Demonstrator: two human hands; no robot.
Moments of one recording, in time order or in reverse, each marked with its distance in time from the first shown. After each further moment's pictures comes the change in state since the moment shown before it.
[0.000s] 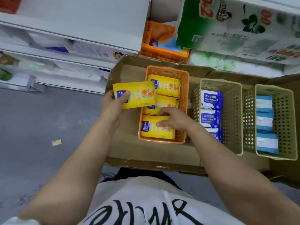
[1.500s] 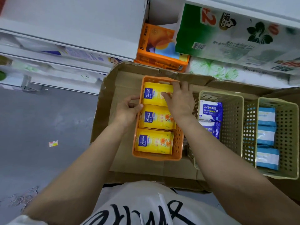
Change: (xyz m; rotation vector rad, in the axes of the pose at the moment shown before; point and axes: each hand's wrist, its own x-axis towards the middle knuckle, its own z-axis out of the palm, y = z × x) left_hand 0.029 0.000 0.057 0.244 -0.190 -0.047; right_hand 0.058 -0.027 -0.059 -0.341 0.779 0.011
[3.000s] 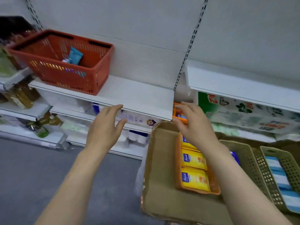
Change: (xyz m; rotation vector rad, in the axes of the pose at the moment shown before) left_hand -0.151 0.093 -0.279 0.786 0.492 0.938; right_hand -0.127 -0.217 -0.164 0.085 0.242 -0.430
